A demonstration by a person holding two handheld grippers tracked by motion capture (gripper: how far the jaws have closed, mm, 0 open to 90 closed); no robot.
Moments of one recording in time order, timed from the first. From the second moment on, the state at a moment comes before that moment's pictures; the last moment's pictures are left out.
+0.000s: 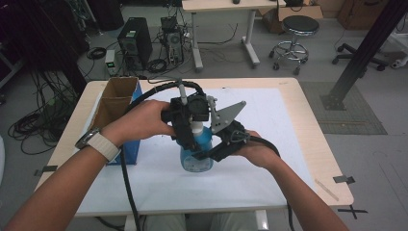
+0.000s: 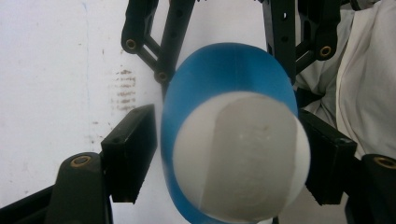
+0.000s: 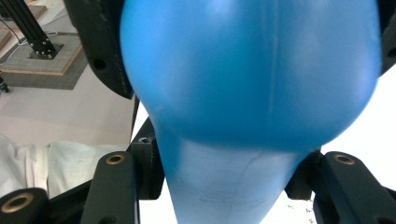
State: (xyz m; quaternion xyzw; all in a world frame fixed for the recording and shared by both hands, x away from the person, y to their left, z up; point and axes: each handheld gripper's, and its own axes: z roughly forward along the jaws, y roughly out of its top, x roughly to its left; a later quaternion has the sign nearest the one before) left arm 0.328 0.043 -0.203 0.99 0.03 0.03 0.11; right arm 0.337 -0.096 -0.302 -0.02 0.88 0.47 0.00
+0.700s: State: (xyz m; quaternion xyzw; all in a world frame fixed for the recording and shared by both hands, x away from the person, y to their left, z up) left arm 0.323 0.040 -0.203 0.99 0.02 0.03 0.11; right arm 0.335 -0.097 -0.302 -0.03 0.88 0.47 0.00
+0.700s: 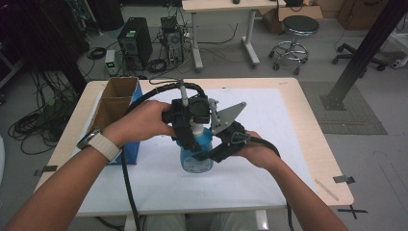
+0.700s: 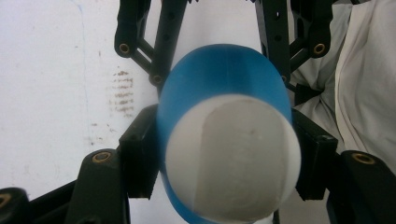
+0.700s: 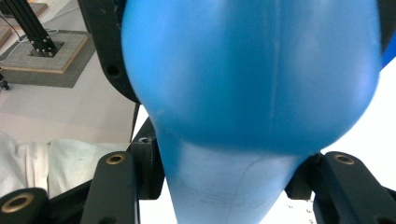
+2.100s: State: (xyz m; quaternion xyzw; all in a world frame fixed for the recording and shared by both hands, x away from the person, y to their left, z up) left arm 0.355 0.100 -0.137 0.95 0.28 0.11 0.08; right arm 0.377 -0.241 -0.231 0.16 0.94 0.30 0.09
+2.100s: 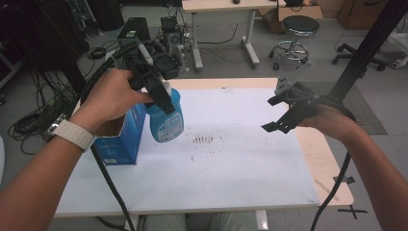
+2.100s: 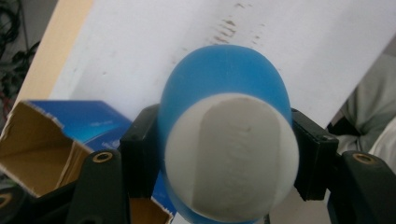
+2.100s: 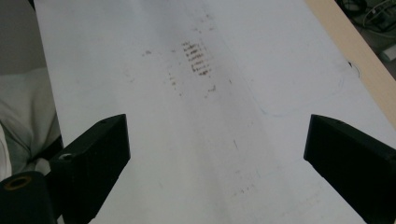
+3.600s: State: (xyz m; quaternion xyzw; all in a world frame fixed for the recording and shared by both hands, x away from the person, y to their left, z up) left arm 0.400 0.220 -0.080 0.76 0.62 0.18 0.09; right arm 0.400 -0.253 -0.240 0.17 0.96 0.21 0.11
